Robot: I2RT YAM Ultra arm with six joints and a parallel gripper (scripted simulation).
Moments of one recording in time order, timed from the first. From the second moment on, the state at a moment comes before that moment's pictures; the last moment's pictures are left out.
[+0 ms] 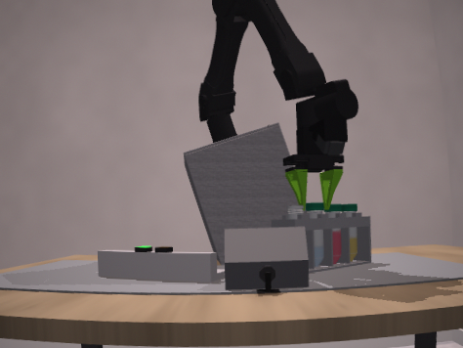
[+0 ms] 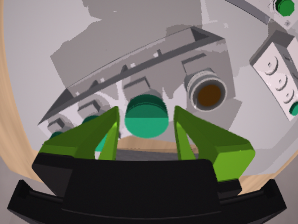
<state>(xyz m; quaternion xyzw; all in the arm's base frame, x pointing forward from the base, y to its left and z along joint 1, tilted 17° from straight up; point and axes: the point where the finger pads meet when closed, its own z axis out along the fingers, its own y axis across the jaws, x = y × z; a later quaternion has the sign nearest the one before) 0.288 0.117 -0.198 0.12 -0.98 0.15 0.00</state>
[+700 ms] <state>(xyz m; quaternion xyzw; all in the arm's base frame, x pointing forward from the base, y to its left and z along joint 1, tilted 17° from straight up) 0.288 0.117 -0.198 0.42 -0.89 0.14 0.05</state>
